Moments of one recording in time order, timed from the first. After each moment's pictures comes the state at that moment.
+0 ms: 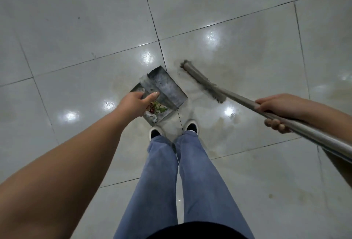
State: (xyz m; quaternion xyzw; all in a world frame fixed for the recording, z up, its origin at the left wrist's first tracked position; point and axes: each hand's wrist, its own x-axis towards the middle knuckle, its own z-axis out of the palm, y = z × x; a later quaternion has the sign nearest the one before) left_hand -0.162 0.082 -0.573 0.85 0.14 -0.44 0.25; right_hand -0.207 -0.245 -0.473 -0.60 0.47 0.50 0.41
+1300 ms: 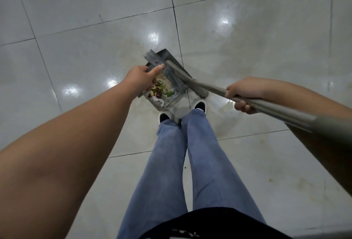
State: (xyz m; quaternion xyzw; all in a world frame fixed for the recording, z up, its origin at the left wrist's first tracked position) left_hand -0.200 0.119 -0.591 0.82 0.21 -0.43 0.31; right_hand -0.227 -0.142 -0.521 -0.59 0.38 0.61 0.37
